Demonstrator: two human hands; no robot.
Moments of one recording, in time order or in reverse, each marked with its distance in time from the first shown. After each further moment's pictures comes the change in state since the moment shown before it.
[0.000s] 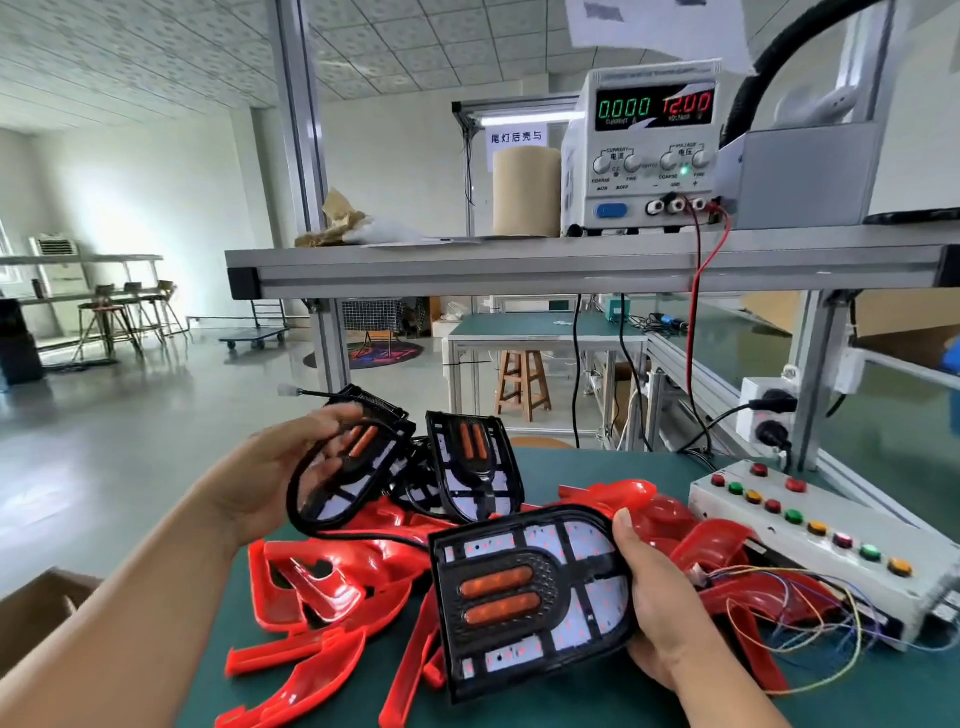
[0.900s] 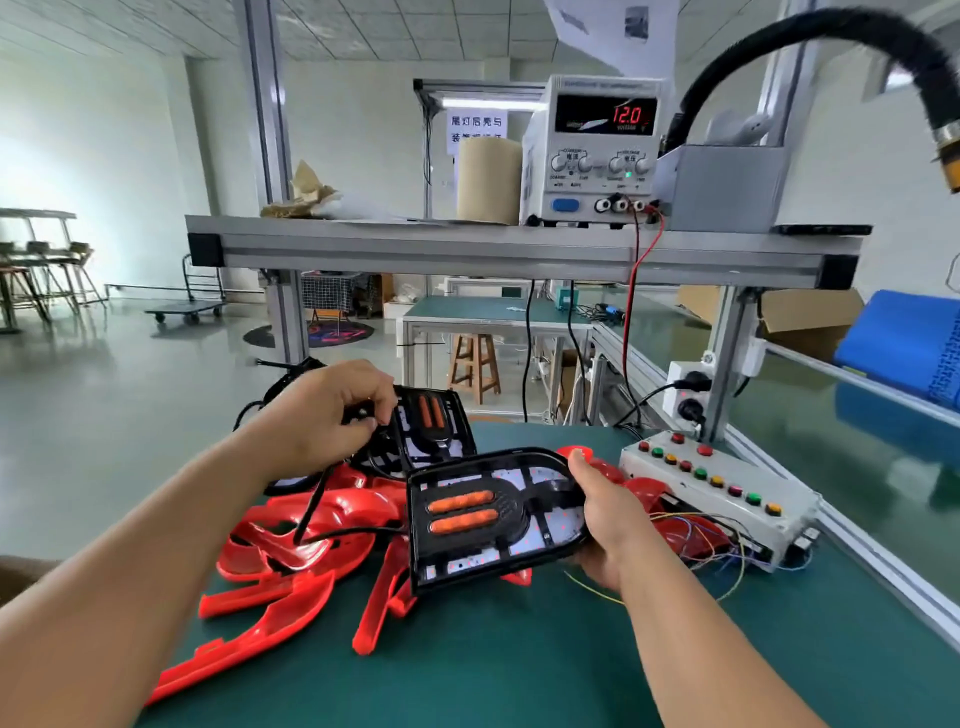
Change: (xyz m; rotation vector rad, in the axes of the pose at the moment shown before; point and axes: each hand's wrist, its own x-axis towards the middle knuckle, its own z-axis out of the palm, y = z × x) left_hand -0.012 0.013 0.062 1.213 -0.204 0.637; right_hand -0.041 -0.049 0.023 -0.065 0.183 0.107
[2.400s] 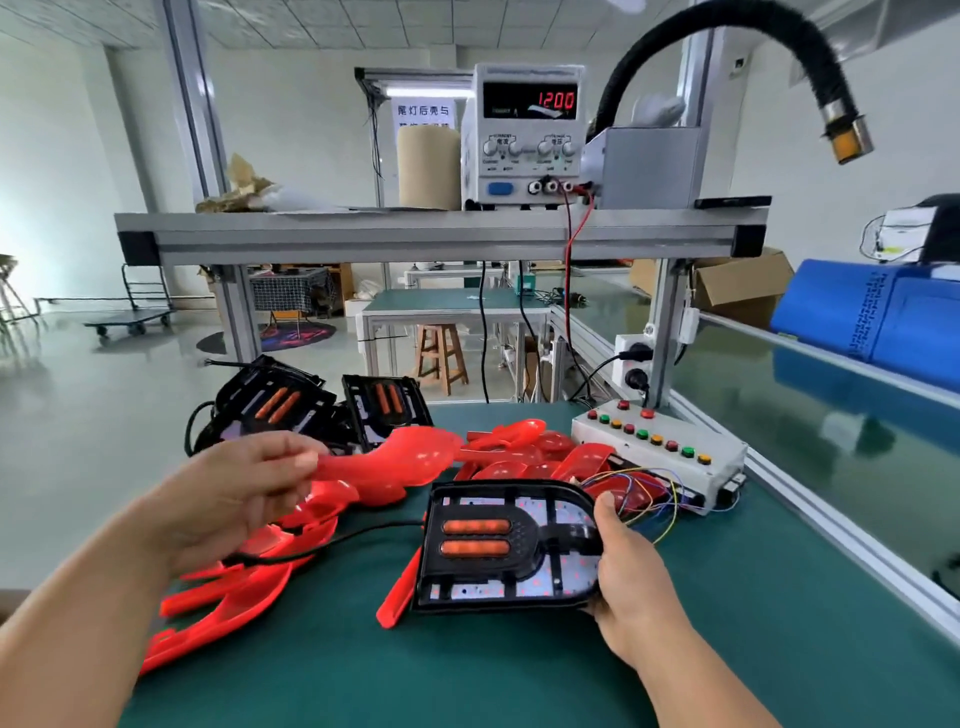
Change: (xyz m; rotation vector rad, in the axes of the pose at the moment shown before) left_hand -0.063 0.039 0.010 -1.049 -0.011 -0.753; right_hand -0.055 0.053 -0.057 0.110 0.224 -0.076
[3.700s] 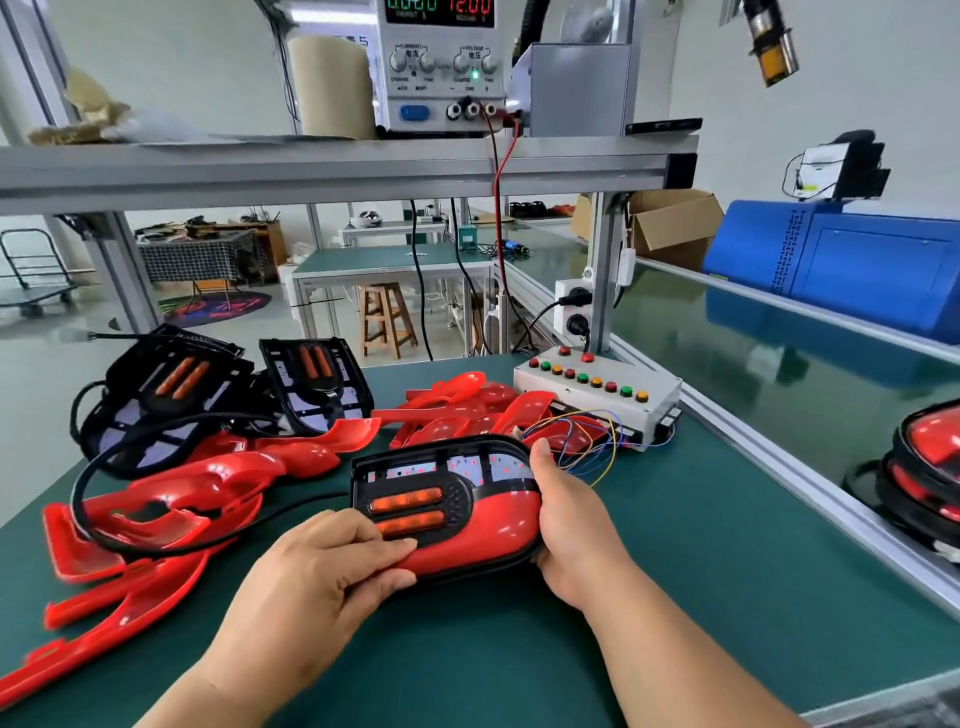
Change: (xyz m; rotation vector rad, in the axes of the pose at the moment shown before) left_hand -0.017 -0.102 0.092 1.070 0.000 0.837; right_hand -0.003 0.002 -0.004 -0.038 -0.095 -0.020
